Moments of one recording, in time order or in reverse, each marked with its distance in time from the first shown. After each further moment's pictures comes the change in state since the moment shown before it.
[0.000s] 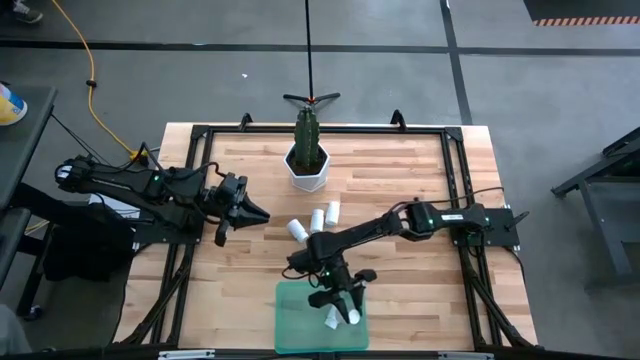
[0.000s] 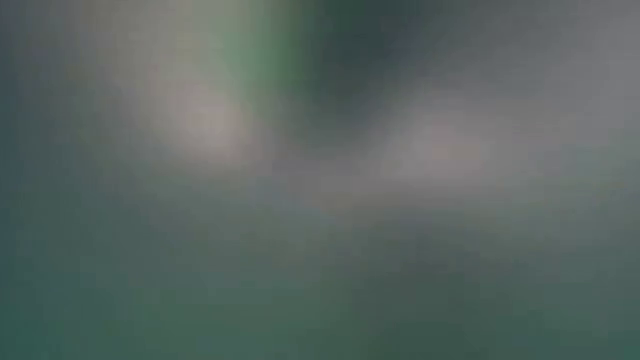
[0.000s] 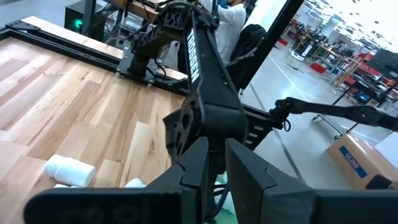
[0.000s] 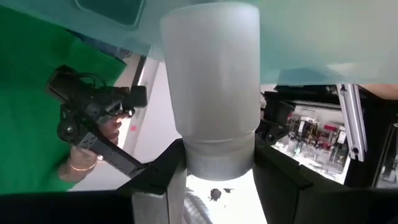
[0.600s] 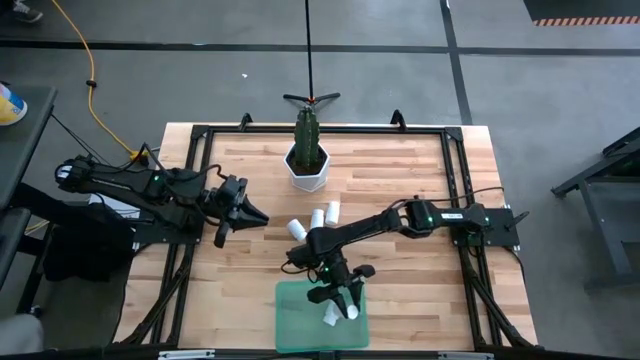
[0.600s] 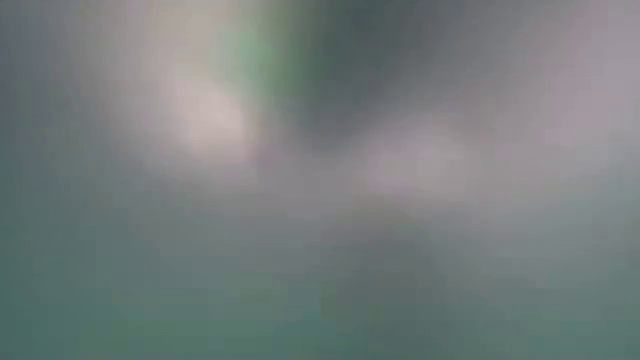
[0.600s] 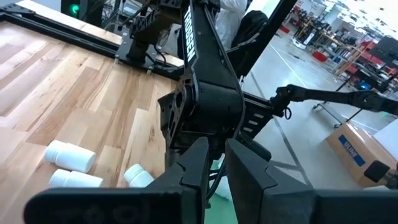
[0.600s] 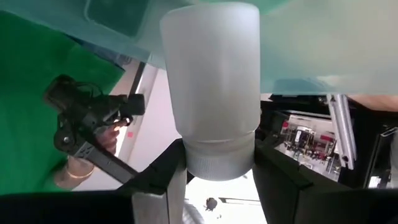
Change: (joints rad) left arm 0.000 0.000 0.000 -0.048 0.022 -0.003; right arm -0.021 -0.009 -0.001 -0.006 0.048 -0.028
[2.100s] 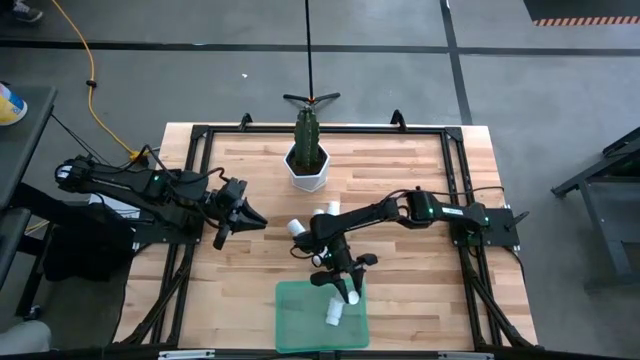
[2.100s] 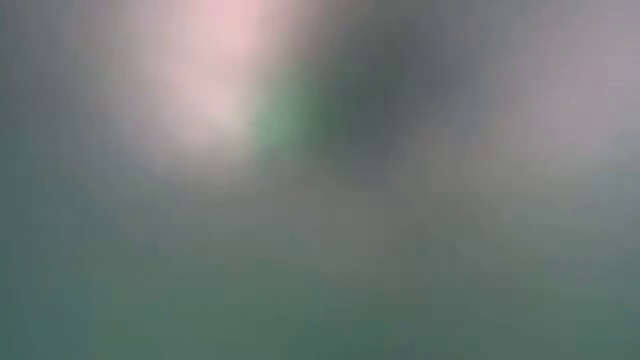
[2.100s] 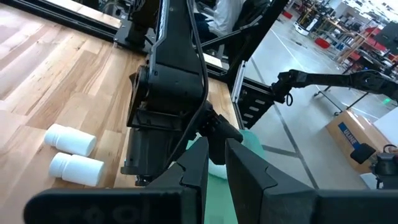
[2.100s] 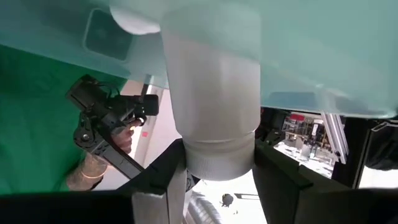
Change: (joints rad) left arm 0.000 0.000 0.000 -0.056 0.026 0.000; right arm -0.078 -0.035 -0.161 -0.002 -0.013 -0.083
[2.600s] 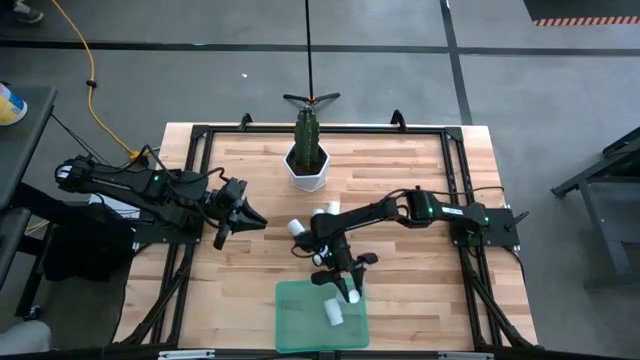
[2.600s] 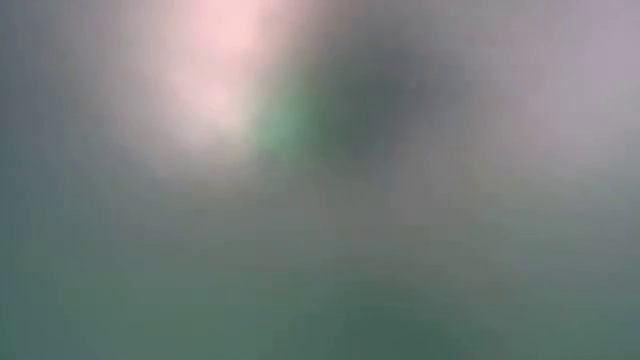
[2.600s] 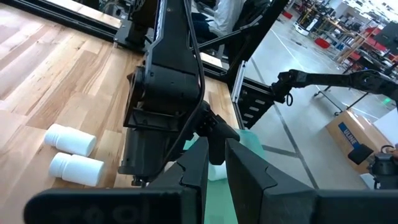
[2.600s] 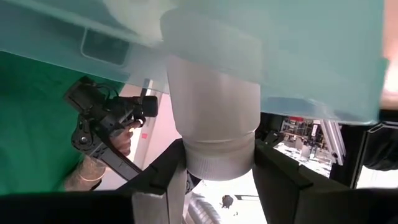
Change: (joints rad) left arm 0.000 0.000 0.000 0.000 -0.001 0.000; right arm -0.013 0.000 -0.010 0.000 0.014 -0.009
